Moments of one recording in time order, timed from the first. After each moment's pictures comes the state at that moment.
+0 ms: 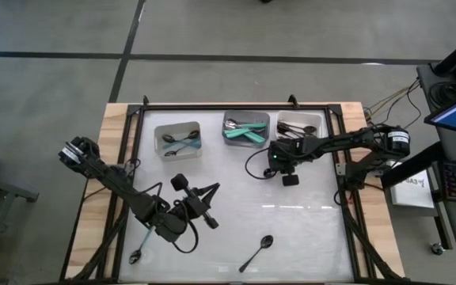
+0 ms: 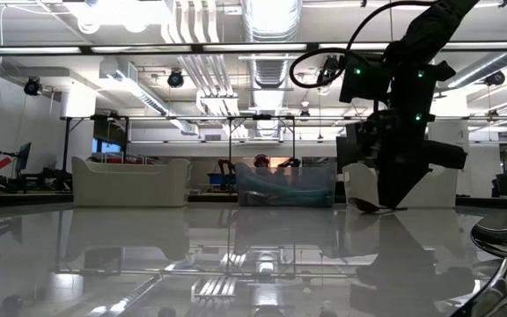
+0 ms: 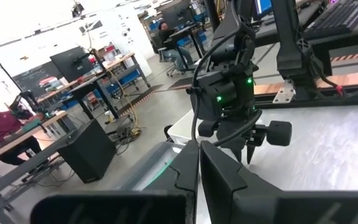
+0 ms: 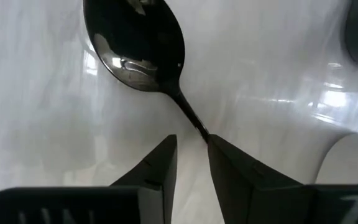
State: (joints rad) left arm -0.62 1.59 1.06 0.27 -1.33 0.12; right arm -0.21 1.53 0.76 -0.54 0.08 -0.37
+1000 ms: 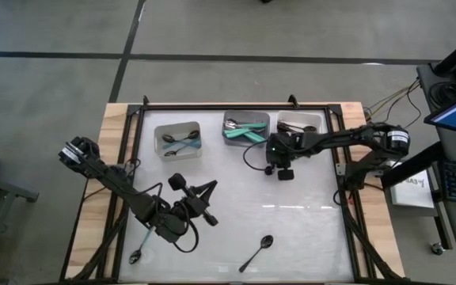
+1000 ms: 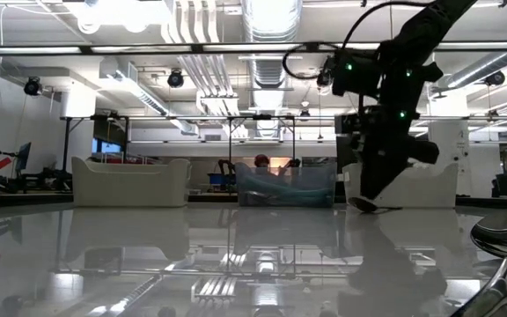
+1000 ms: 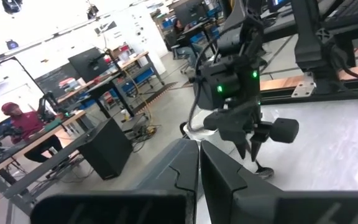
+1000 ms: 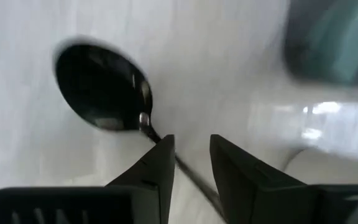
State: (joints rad) left arm -0.62 1.59 1.06 0.24 -1.39 0.13; right arm -0.27 1.53 0.79 -0.47 0.06 -0.38
